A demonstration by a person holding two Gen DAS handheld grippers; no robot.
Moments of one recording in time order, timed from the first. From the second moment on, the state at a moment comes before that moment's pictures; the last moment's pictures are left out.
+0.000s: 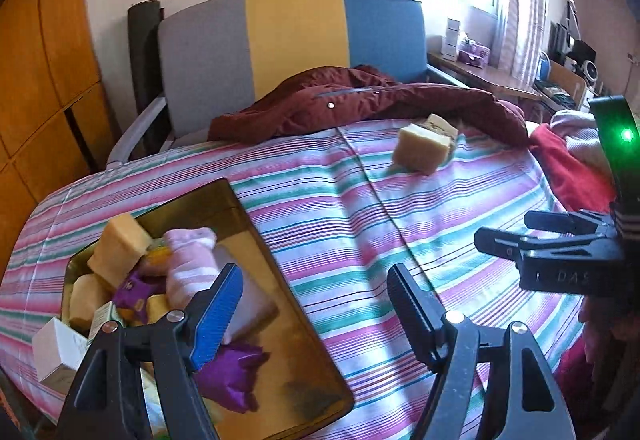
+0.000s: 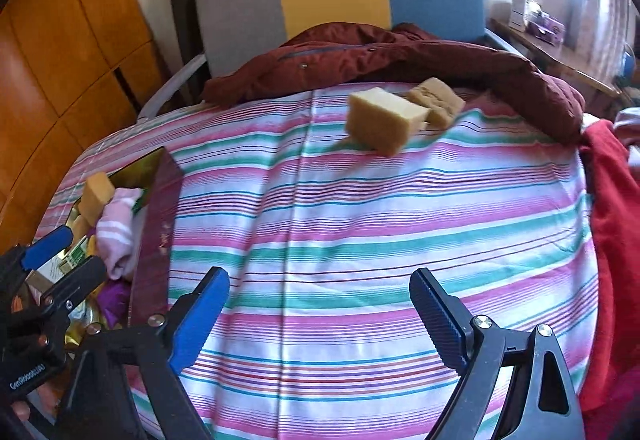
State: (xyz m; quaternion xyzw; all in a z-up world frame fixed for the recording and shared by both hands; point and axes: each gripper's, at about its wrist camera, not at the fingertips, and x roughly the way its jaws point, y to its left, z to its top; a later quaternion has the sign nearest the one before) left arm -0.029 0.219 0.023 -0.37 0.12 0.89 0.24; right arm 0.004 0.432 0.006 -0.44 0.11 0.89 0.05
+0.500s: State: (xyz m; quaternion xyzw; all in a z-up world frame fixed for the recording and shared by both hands) left arm -0.030 0.257 0.015 -0.37 0.14 0.88 0.27; right arm -0.006 0.482 0.012 -0.44 0.13 0.89 0.07
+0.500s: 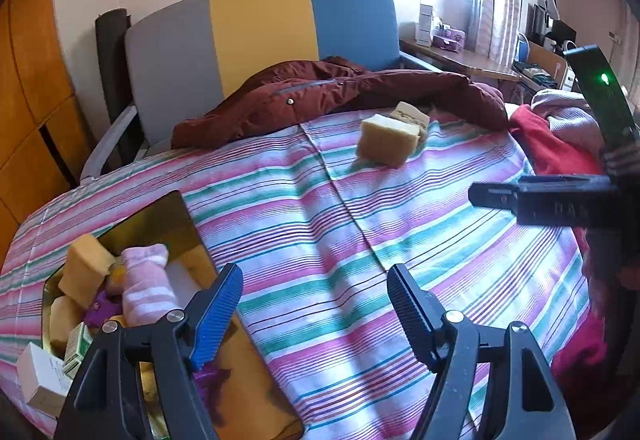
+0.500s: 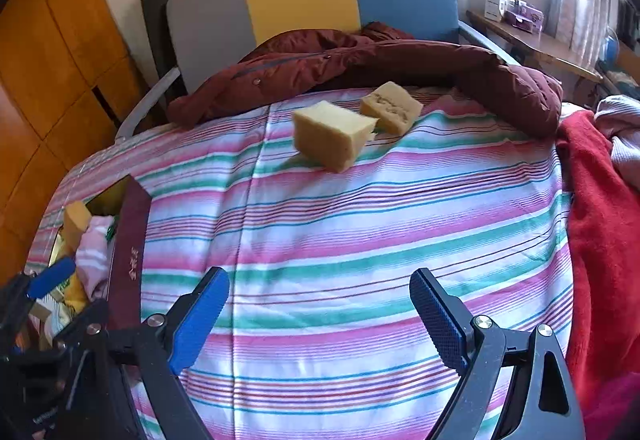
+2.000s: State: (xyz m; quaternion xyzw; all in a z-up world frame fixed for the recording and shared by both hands) left arm -0.077 0.330 -0.050 -0.46 0.14 0.83 0.29; right arm -0.141 0.613 -0.021 -0.45 0.14 0.88 0.12
